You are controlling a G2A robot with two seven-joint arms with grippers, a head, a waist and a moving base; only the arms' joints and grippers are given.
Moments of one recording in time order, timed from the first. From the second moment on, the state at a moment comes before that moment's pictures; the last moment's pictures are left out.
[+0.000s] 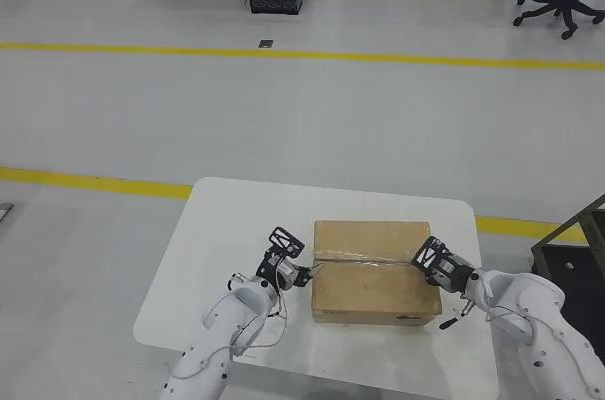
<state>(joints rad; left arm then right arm) 1.25 -1.40 -1.13 -1.55 1.48 -0.22 -0.29 -1.37 -0.98 1.49 -1.71 -1.33 -0.65 0.55</state>
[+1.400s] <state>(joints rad) 1.01 -1.48 -0.86 -1.26 1.45 -0.21 -0.25 -1.35 -0.98 1.44 -1.66 -1.41 -0.62 0.52</state>
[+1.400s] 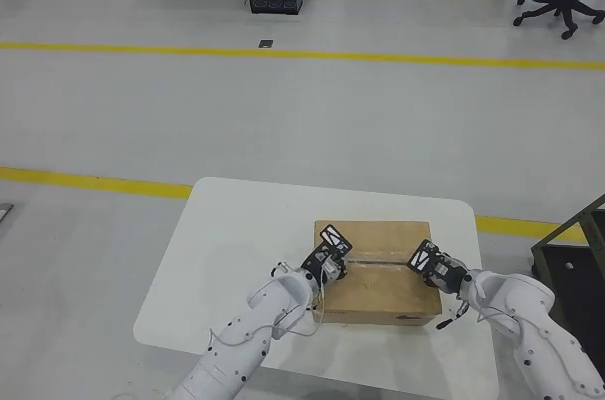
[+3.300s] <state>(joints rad) 1.00 -1.50 -0.86 -1.23 1.48 -0.22 -0.25 -1.38 -0.97 1.60 -1.57 -0.85 -0.63 0.48</state>
